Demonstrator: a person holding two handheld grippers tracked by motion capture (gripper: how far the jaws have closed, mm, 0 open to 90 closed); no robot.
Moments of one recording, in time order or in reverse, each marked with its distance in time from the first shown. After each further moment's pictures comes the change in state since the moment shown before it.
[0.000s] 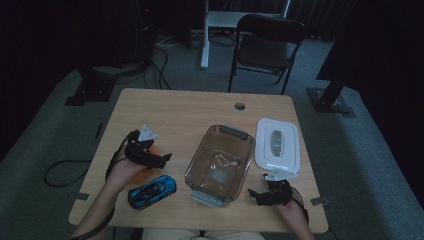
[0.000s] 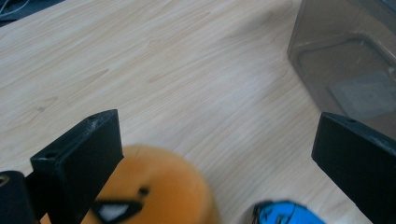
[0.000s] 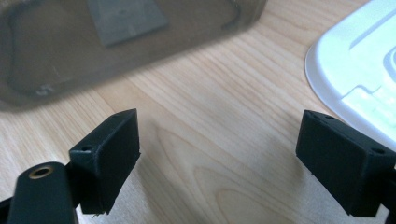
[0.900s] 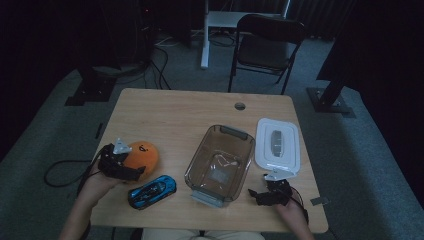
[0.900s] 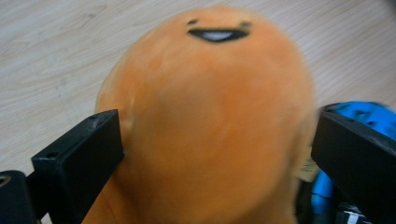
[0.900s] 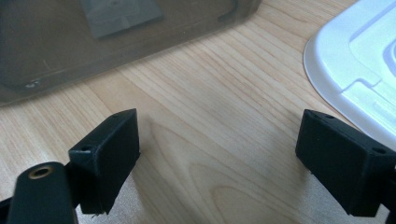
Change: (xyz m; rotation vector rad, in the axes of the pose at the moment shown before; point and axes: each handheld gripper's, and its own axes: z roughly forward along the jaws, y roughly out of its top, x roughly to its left) left arm 0.037 -0.068 -0.014 0.123 0.082 -0.036; right arm -0.001 0.000 0.002 0.012 -0.012 0.003
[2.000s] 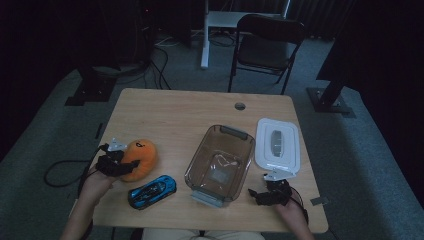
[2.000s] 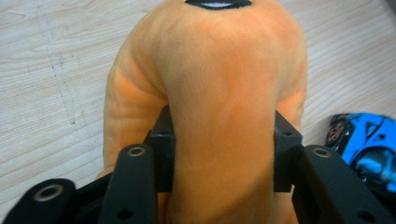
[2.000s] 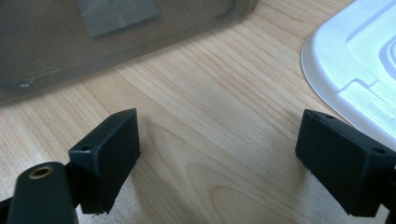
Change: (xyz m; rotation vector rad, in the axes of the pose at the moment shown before) left arm 0.010 -0.004 0.003 -0.015 -0.042 -0.115; right arm 0.001 0.000 0.001 0.003 -0.015 -0.003
